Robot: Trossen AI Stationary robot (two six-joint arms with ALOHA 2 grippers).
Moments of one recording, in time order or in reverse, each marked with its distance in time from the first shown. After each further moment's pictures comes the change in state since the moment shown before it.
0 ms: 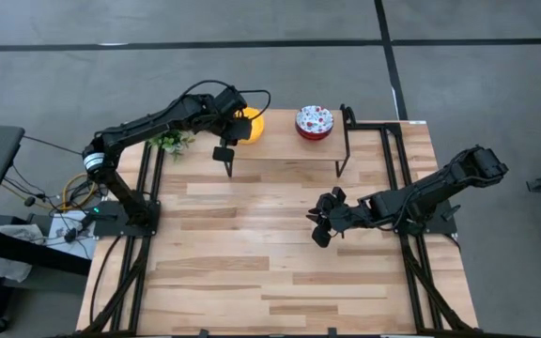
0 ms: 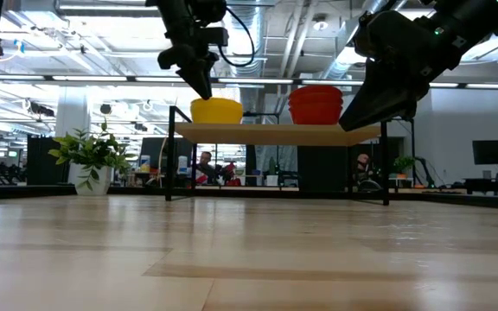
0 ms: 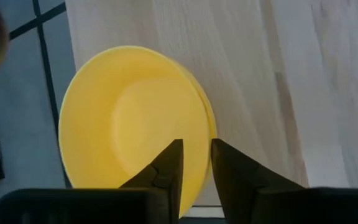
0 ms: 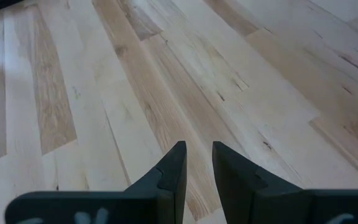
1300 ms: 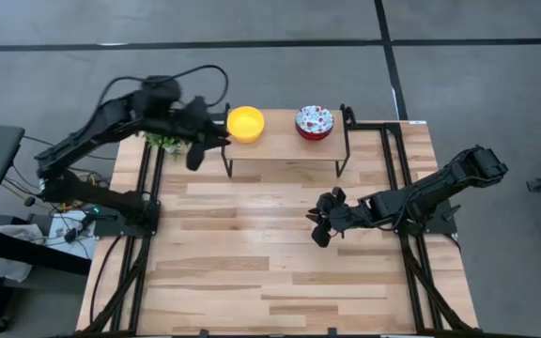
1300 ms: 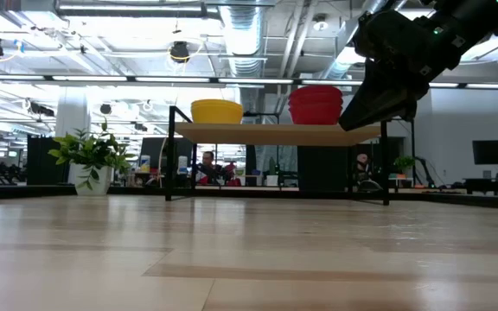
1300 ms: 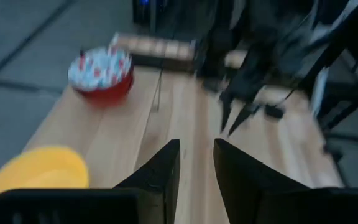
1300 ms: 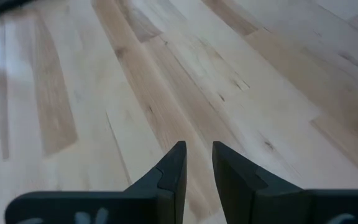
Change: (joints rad) left arm -0.074 -0.400 0.000 0.107 0.417 -0.701; right arm 0.000 0.000 0.000 0.002 0.001 0.005
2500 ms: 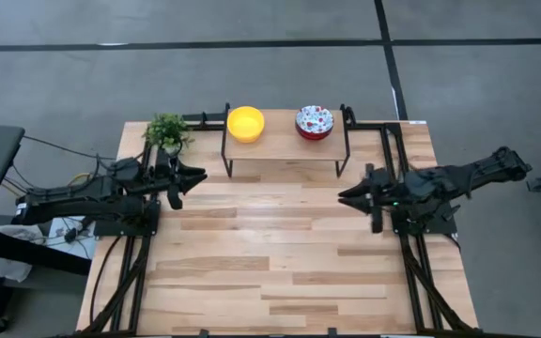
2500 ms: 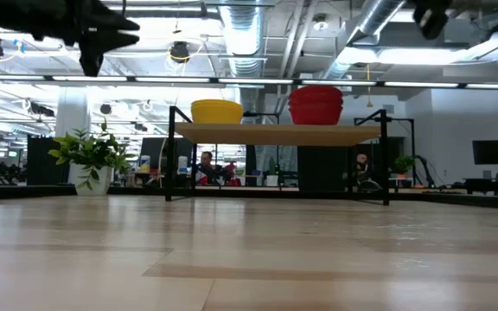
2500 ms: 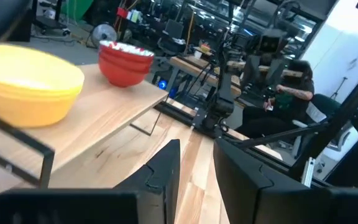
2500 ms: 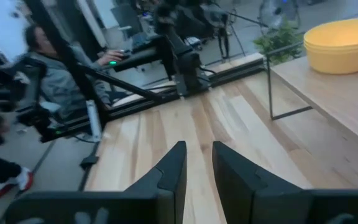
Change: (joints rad) left arm -0.254 -0.860 -1.223 0.875 -0.379 -0.493; right arm 0.024 -0.659 0.001 -0.113 -0.130 -0.242
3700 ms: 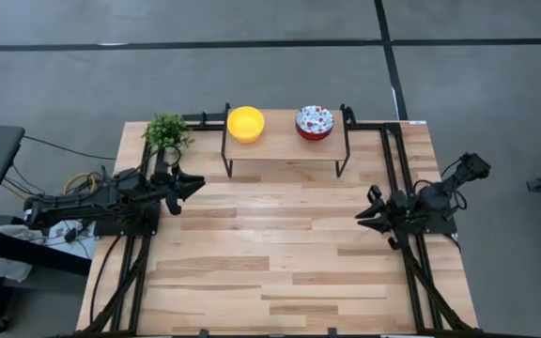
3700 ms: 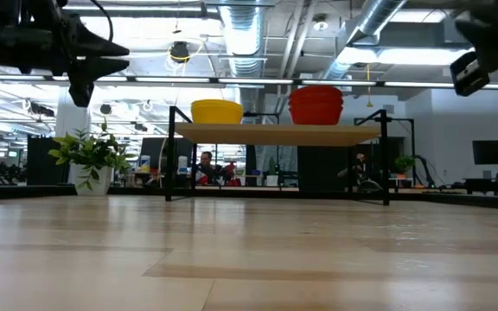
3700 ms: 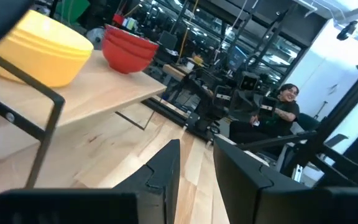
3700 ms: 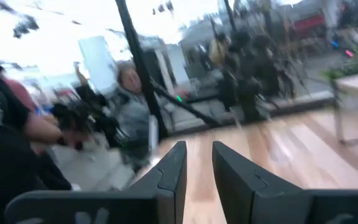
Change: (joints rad) left arm -0.008 -0.192 -0.241 0.113 -0.006 -0.095; right arm 0.278 -0.667 -0.630 0.335 0.066 -0.156
